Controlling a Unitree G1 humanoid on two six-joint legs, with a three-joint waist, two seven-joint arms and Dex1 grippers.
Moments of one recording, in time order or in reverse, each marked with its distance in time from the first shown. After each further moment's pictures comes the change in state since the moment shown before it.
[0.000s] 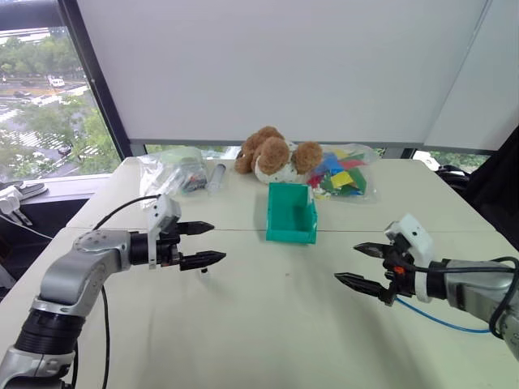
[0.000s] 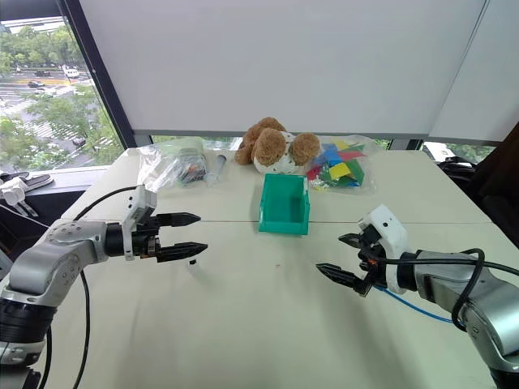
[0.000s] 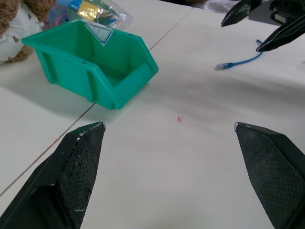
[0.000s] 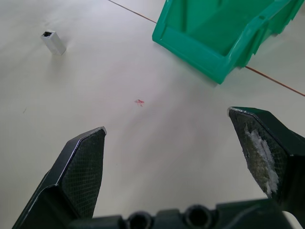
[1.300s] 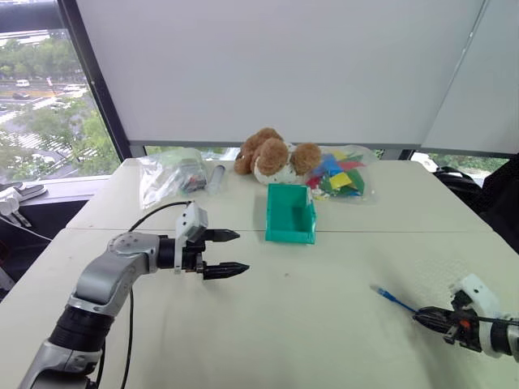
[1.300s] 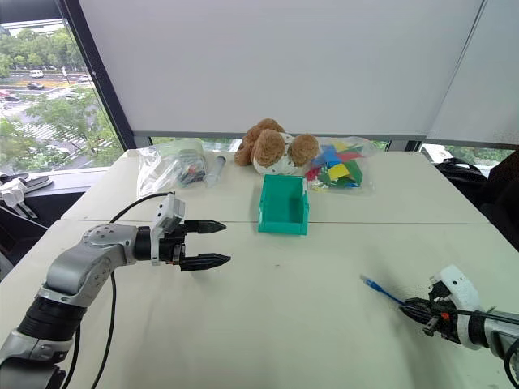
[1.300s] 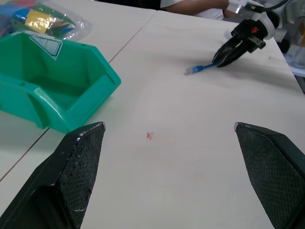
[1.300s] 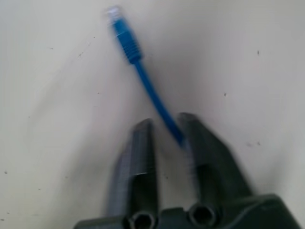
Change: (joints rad) left arm -0.040 -0.110 -0.111 0.008 0.048 -0.045 -0.037; right arm 0.340 -0.024 -0.070 0.635 -0.330 -0.583 0.260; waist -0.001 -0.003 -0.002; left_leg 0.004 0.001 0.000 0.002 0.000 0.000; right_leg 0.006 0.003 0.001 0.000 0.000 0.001
